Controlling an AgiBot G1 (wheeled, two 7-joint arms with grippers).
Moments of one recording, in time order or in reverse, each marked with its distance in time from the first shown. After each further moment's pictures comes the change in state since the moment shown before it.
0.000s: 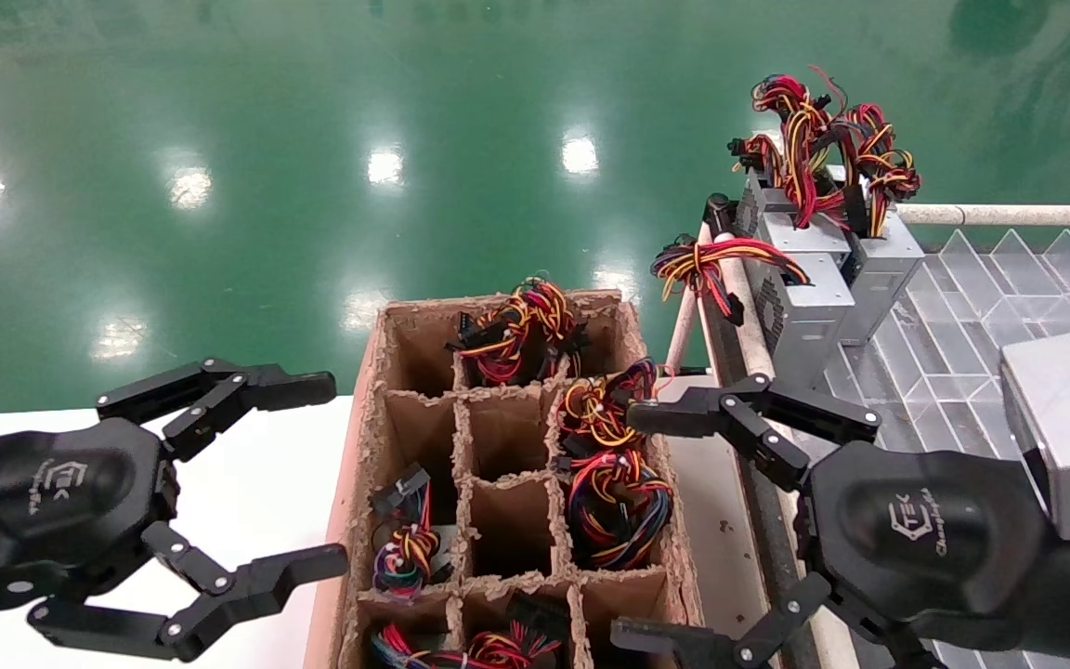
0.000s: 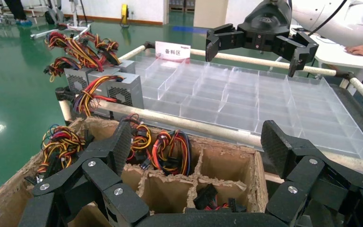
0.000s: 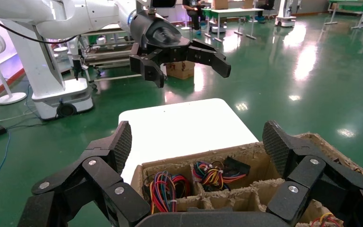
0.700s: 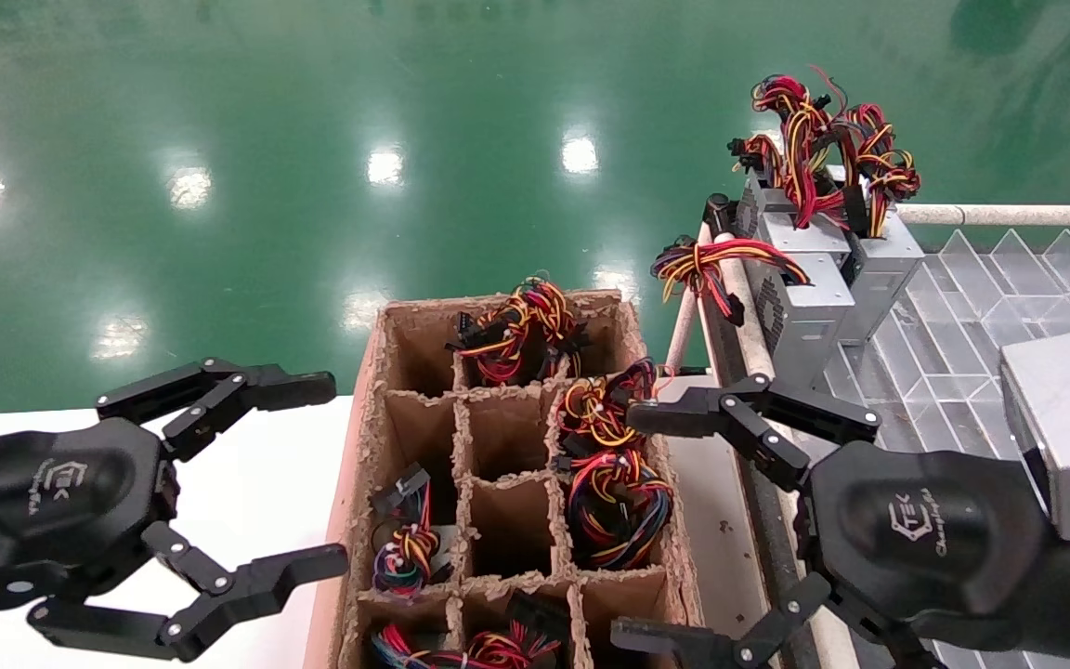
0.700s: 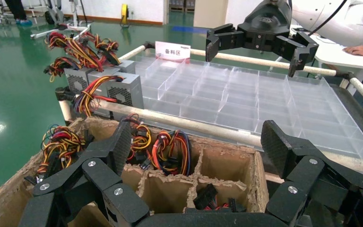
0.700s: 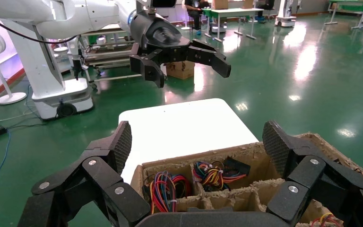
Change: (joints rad) left arm 0.000 0.000 0.000 0.000 0.000 0.000 0.000; right arm 0.000 0.000 0.000 0.000 0.000 0.000 0.000
